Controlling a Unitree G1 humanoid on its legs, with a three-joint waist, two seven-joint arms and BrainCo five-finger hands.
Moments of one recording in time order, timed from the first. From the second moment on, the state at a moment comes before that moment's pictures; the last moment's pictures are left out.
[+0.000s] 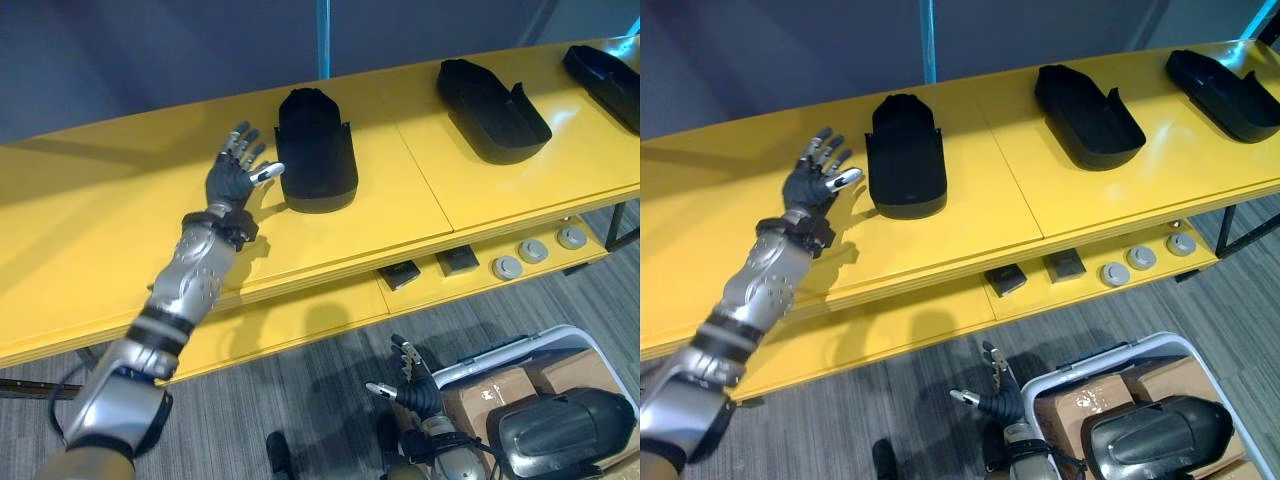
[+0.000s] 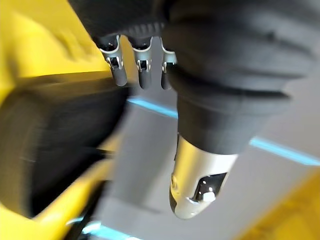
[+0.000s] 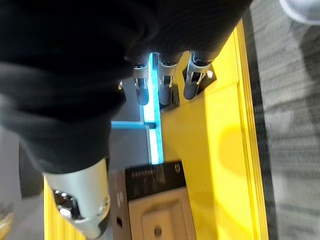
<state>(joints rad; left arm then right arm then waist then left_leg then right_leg) -0.62 0.48 -0.12 0.09 -0.76 -0.17 0.23 0.22 -0.12 0.20 -0.01 0.00 -0.14 -0.15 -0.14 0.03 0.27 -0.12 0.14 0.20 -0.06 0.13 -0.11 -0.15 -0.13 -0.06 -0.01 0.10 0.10</state>
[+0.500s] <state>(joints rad) -0.03 0.04 0.01 -0.61 0.23 -0.24 0.64 0.30 -0.02 -0.11 -0.24 0.00 -0.22 -0.22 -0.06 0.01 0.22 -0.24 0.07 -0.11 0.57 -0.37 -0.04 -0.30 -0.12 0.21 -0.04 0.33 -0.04</state>
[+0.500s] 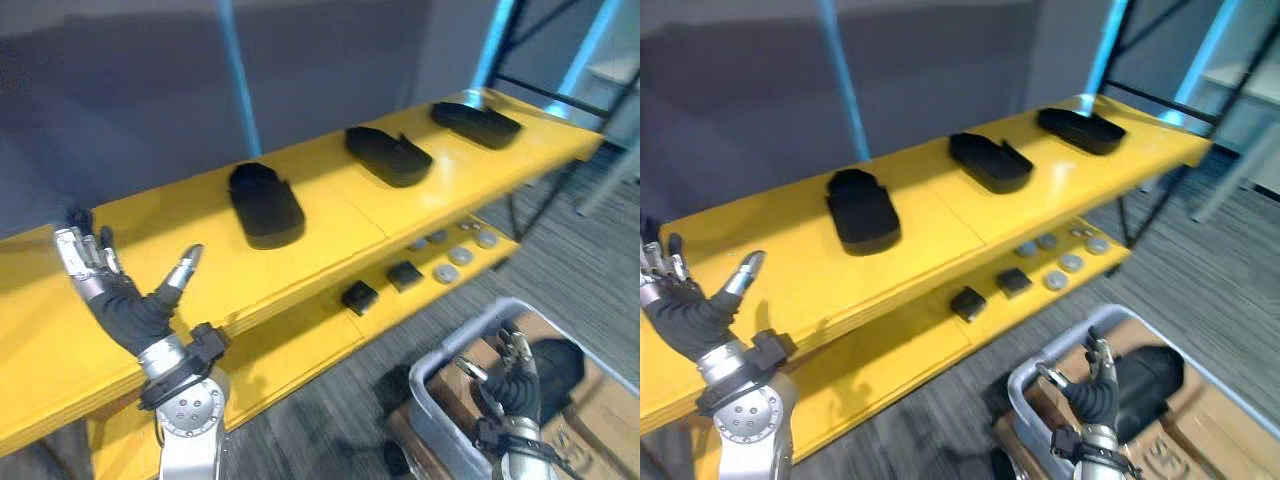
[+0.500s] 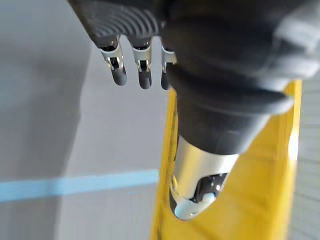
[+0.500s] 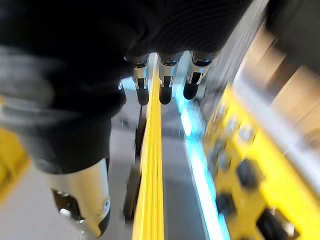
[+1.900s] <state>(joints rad) -0.01 0.17 -0.20 0.55 0.22 -0.17 0.42 -1.10 -0.23 -0.18 1.01 0.00 -0.07 -0.53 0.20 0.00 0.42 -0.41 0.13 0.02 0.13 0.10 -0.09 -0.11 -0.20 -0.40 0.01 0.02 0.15</state>
